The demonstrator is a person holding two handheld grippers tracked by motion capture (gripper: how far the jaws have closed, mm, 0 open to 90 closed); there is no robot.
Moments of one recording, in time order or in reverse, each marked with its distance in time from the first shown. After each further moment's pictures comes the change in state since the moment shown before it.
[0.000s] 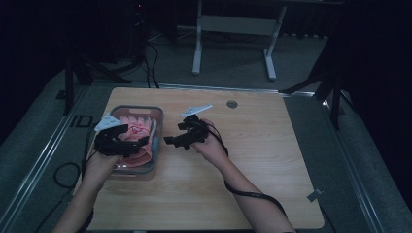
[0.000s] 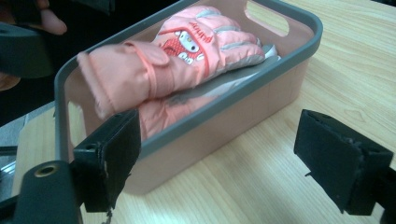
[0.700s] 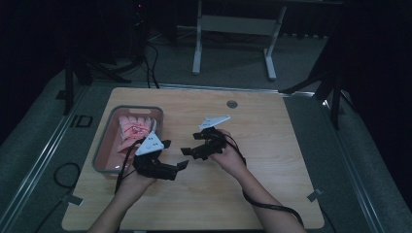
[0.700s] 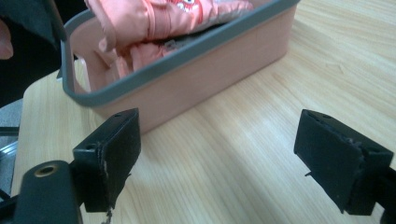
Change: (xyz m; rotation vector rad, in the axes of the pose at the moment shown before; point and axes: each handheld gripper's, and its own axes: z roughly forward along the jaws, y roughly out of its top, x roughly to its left) left arm -0.106 -0.007 0.027 -0.009 -0.238 0.170; right arm -0.009 -0.047 -0.039 0.016 0.002 -0.025
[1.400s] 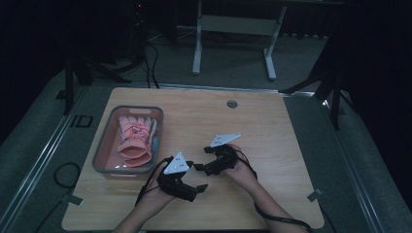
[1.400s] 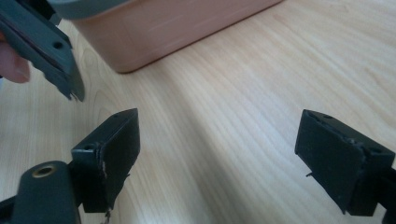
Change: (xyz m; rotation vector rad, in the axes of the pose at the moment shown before) left arm -0.036 -0.039 0.054 0.090 -0.157 0.048; right arm -0.007 -0.063 -0.010 0.031 -0.001 -0.041
